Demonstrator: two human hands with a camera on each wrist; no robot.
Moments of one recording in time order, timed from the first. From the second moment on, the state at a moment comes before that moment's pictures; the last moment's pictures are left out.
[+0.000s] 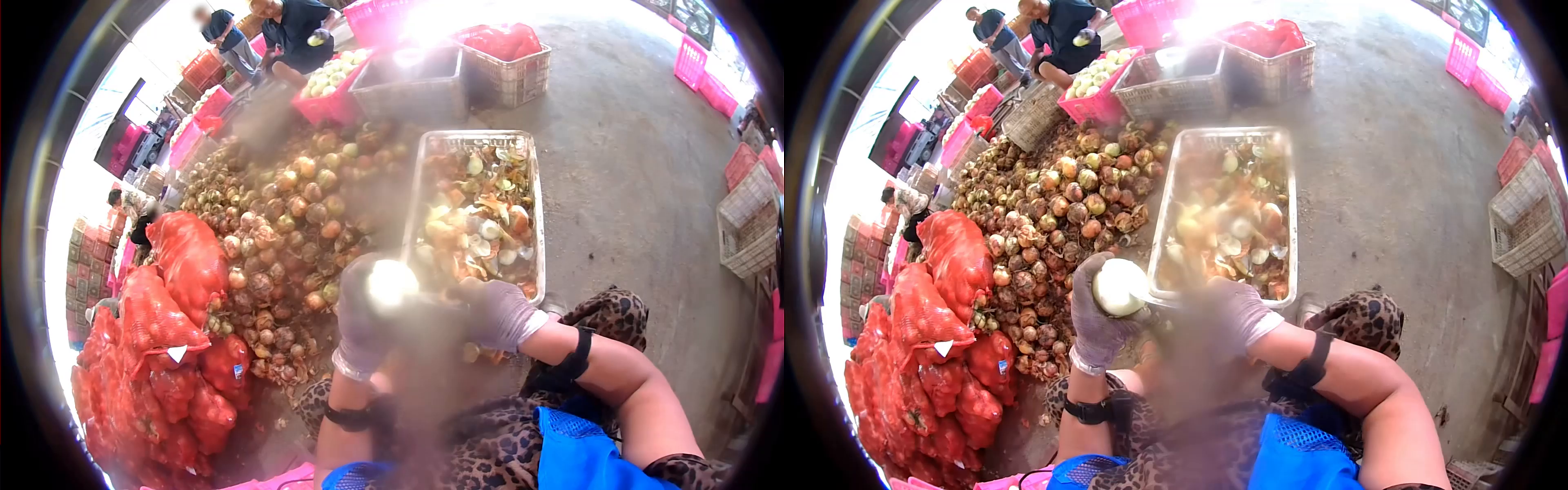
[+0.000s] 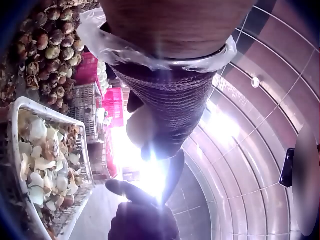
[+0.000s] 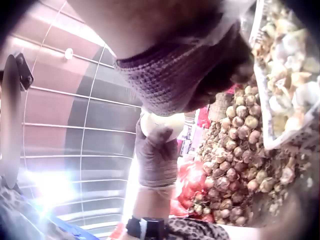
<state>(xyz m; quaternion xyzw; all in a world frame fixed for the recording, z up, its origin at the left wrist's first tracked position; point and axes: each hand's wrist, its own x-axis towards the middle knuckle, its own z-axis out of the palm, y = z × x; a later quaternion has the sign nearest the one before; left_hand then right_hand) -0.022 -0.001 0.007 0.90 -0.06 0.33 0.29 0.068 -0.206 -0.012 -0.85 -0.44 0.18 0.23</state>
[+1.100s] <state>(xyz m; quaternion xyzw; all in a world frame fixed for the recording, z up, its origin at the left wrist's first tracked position) -0.422 0.058 0.049 0.55 0.20 0.63 0.51 0.138 -0.171 -0.116 -0.72 -0.35 0.30 0.51</state>
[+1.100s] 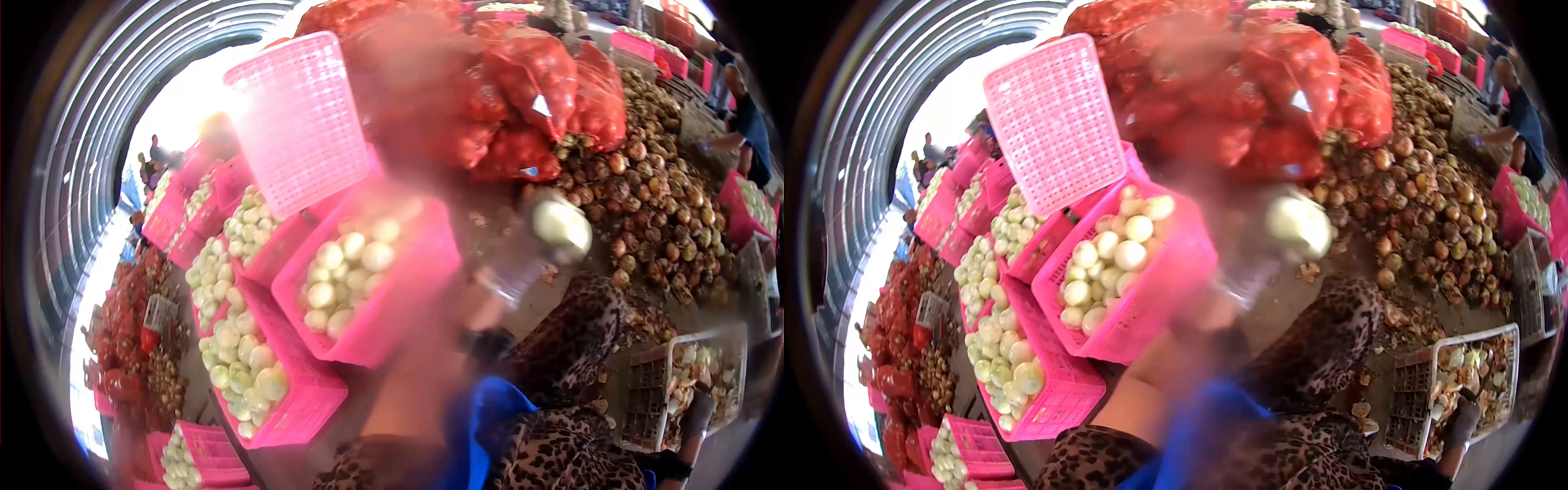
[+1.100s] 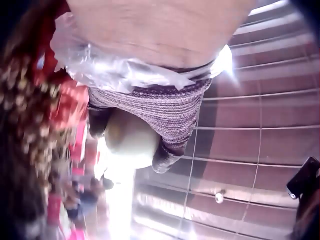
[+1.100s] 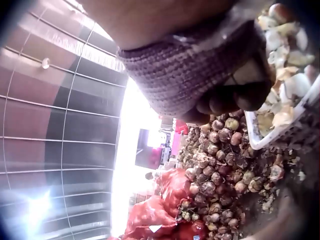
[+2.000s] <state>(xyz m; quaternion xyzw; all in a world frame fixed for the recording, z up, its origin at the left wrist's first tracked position) -0.151 0.284 -0.252 0.81 0.48 -0.01 0.35 0.098 -0.123 -0.040 -0.91 -0.22 0.24 0.27</state>
